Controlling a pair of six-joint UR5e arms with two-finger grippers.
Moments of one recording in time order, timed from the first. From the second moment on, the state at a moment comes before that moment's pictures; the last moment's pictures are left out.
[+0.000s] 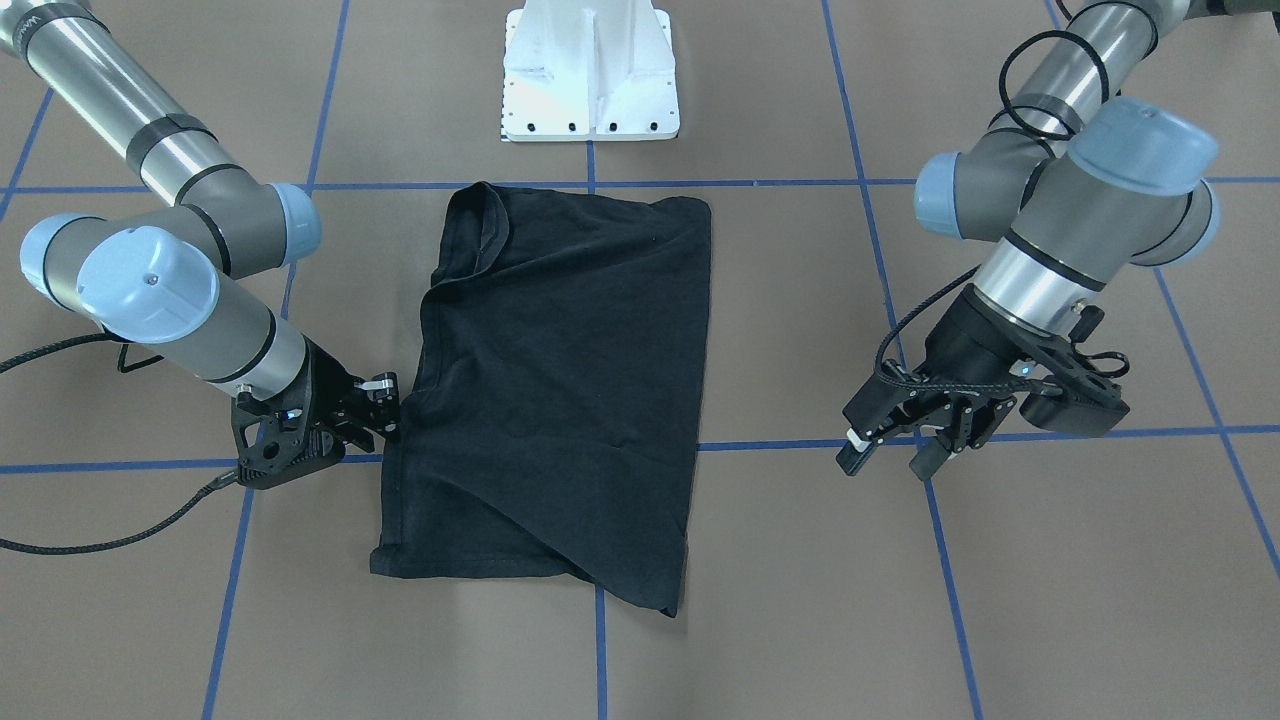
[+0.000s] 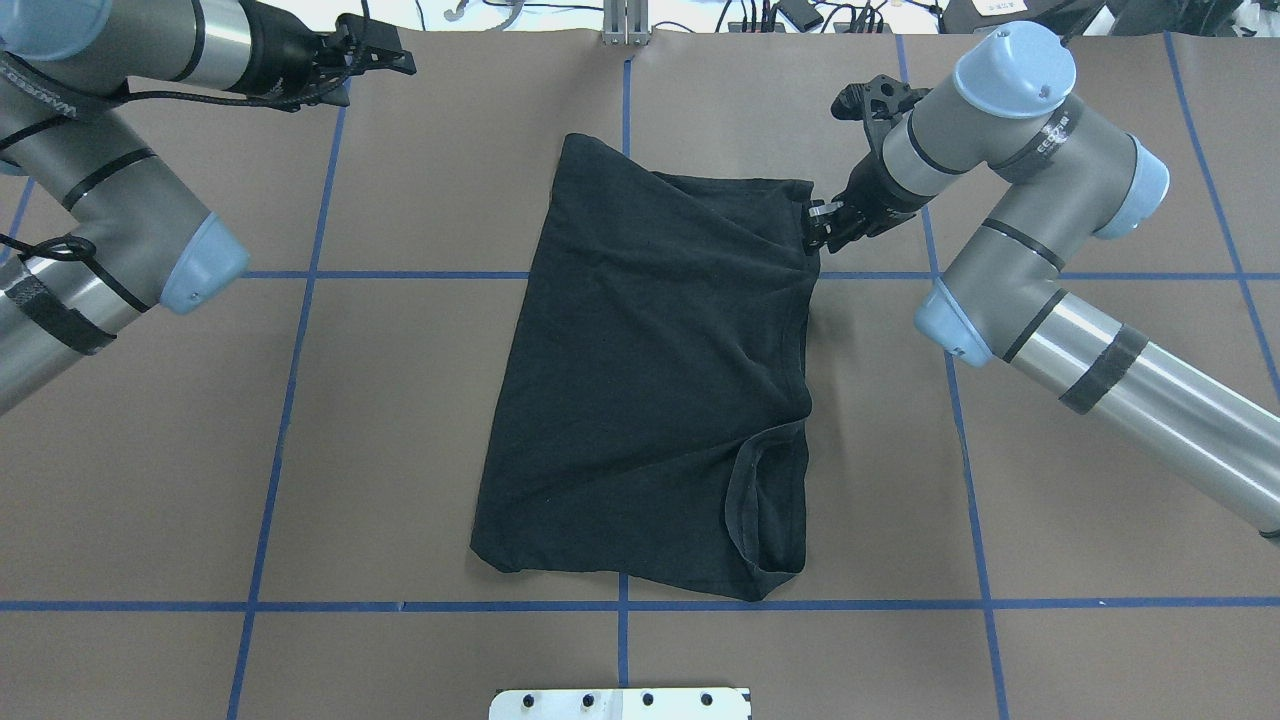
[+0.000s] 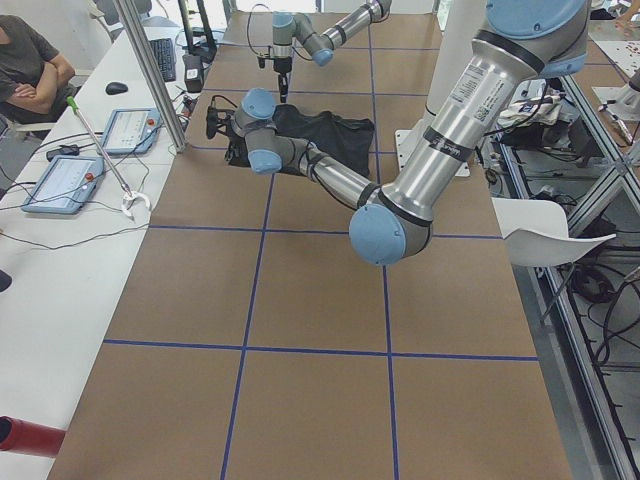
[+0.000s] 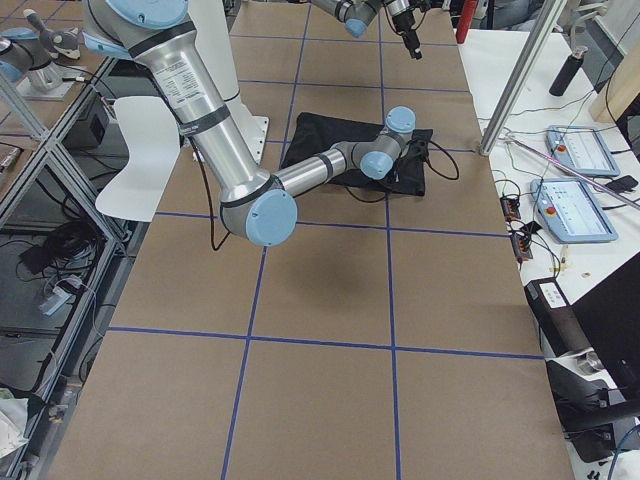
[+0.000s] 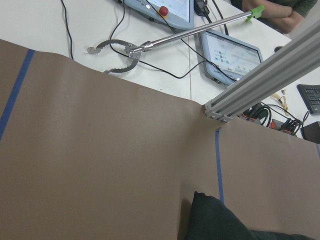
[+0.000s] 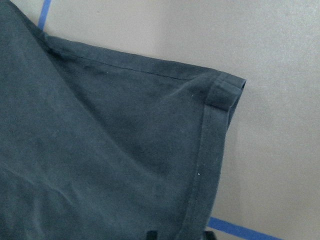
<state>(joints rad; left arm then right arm) -0.98 -2.13 -1.46 -2.40 -1.99 -1.32 0.87 -0.99 1.37 -1.07 2.24 0.84</state>
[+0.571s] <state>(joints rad) -0.98 -2.11 -1.47 -2.39 -2.00 -1.32 0.88 -0.98 1.50 -1.08 2.38 1.28</state>
